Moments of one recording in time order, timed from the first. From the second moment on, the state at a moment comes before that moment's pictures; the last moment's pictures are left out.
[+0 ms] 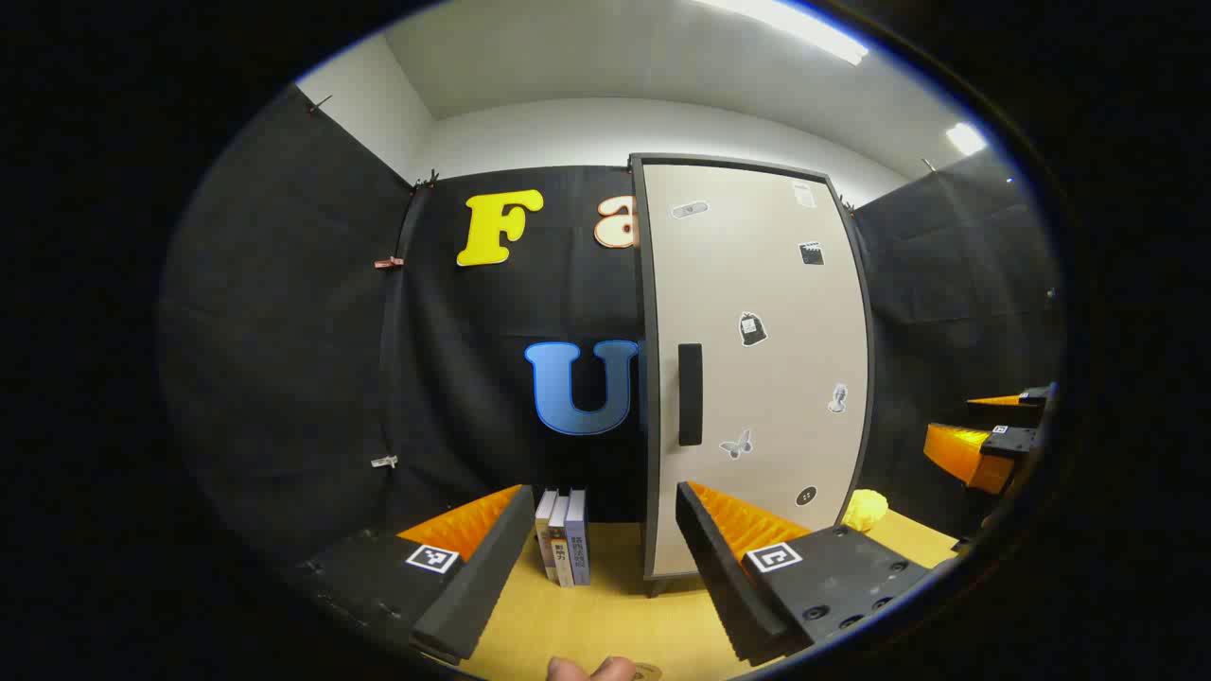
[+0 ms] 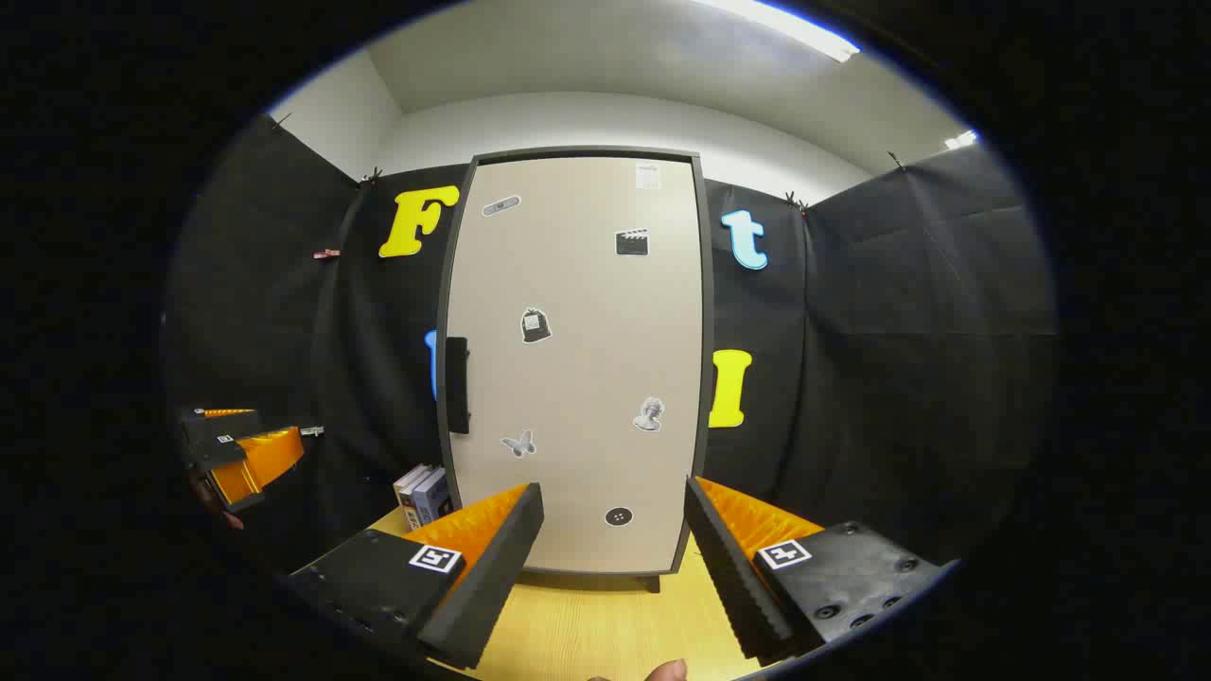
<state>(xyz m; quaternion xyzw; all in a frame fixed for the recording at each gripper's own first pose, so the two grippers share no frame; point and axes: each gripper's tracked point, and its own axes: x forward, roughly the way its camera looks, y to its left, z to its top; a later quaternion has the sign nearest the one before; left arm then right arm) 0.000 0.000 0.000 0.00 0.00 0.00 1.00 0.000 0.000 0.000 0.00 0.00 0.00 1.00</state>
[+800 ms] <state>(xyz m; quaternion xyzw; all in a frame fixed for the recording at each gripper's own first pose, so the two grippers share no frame) -0.001 0.011 0.002 0.01 -0.01 -0.01 1.00 -0.004 0.015 -0.005 0.00 0.00 0.00 1.00</state>
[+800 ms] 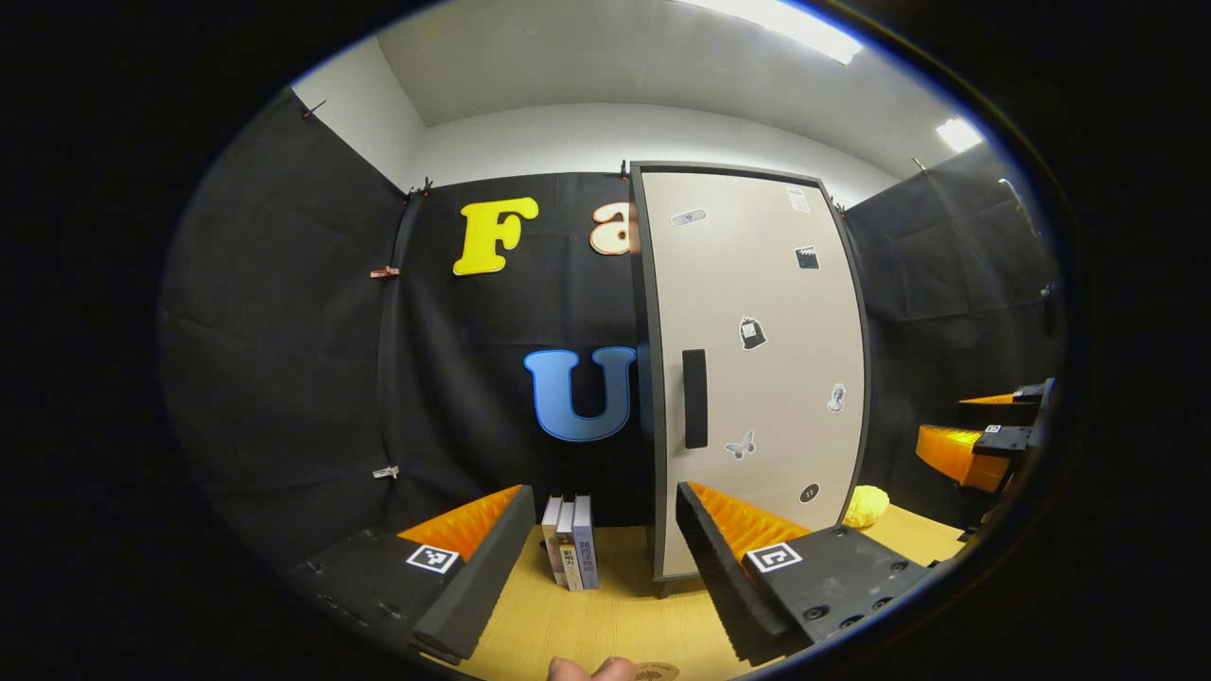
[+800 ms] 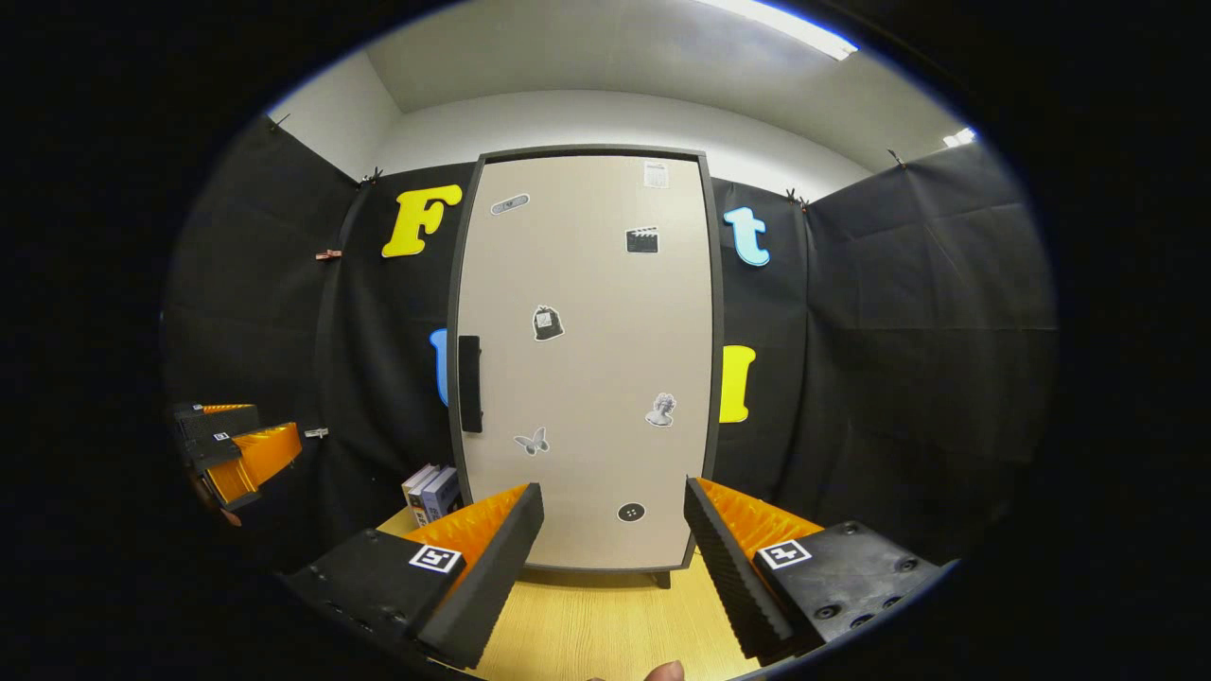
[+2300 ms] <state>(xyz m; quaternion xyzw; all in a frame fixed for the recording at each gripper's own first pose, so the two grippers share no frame) -0.016 0.073 -0.039 0.01 0.02 0.03 1.00 0.156 0.177 0.053 0.05 -0.04 0.07 1.00</state>
